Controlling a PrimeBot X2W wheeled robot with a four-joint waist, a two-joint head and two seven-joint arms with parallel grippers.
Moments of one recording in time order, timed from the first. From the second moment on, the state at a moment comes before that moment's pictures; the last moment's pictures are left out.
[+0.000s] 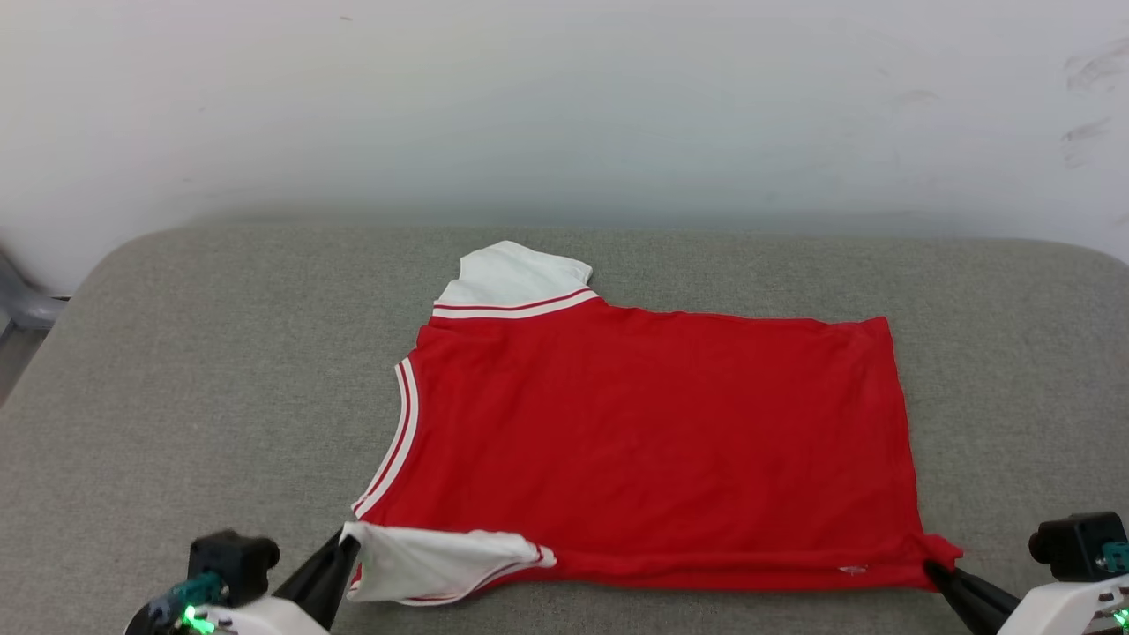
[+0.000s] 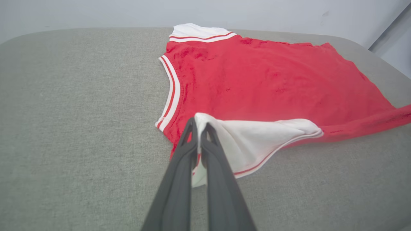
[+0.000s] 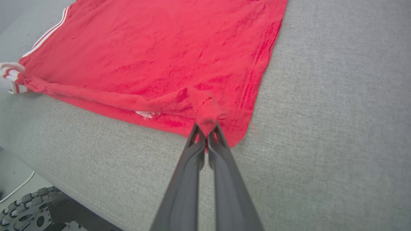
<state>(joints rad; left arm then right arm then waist) 0.04 0.59 -0.49 0.04 -0.72 0.07 -0.08 0.10 -0.54 0.23 0.08 0.67 0.13 0.28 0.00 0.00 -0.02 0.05</state>
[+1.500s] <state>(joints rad) -0.65 0.51 -0.76 0.72 -0.73 -0.13 -0.09 -0.25 -0.52 0.31 0.29 0.71 0.13 0.22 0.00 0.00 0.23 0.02</state>
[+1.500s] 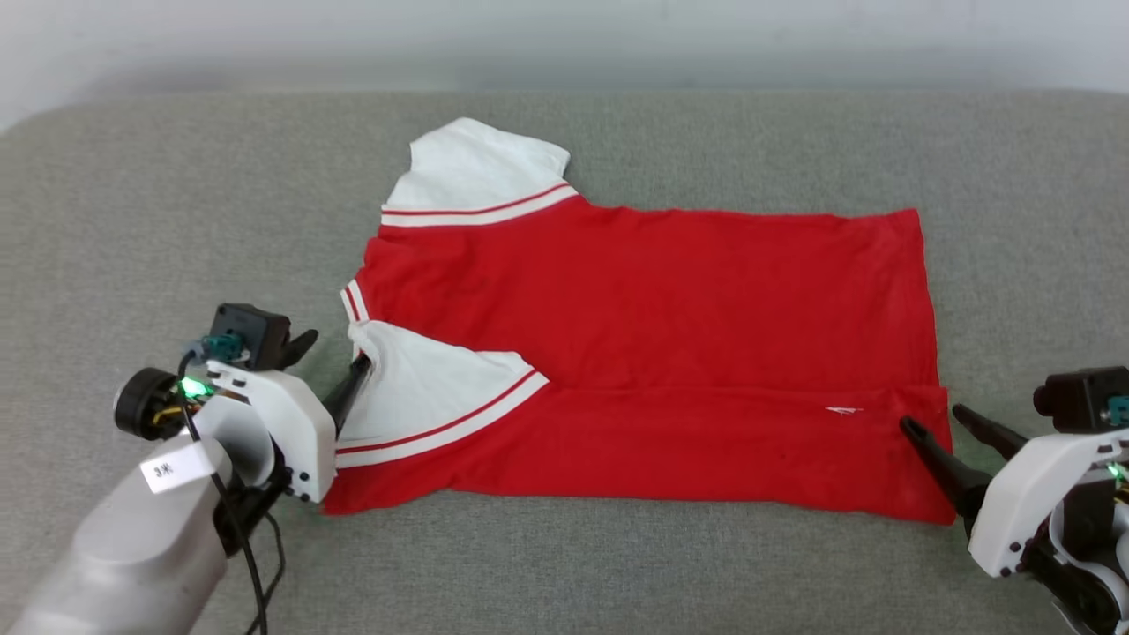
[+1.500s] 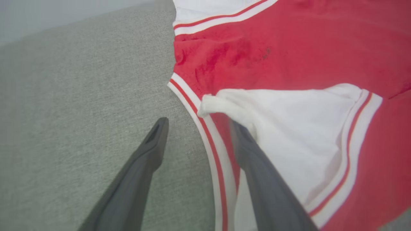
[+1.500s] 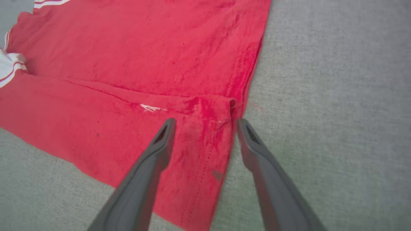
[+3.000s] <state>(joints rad) -0.77 0.69 -1.12 0.56 -1.17 -0.13 0.62 -0.24 -0.50 0.27 0.19 0.66 0.13 0.29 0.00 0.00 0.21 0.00</state>
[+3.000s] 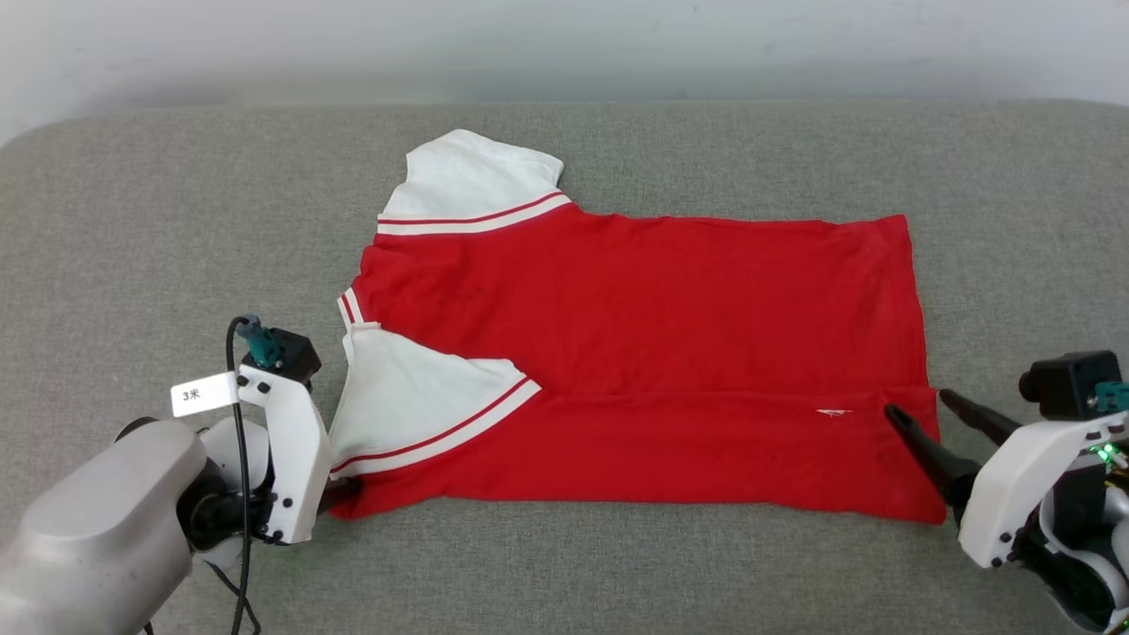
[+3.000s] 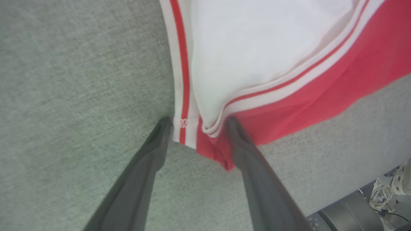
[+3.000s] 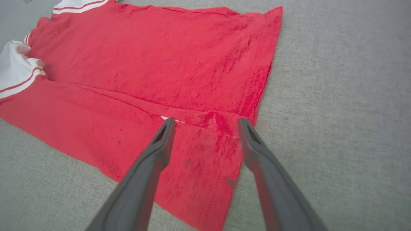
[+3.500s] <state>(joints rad) -0.79 0.71 -1.18 0.47 -1.14 -0.13 0.44 -0.29 -0.68 0.25 0.09 0.66 0.13 0.63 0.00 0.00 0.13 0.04</state>
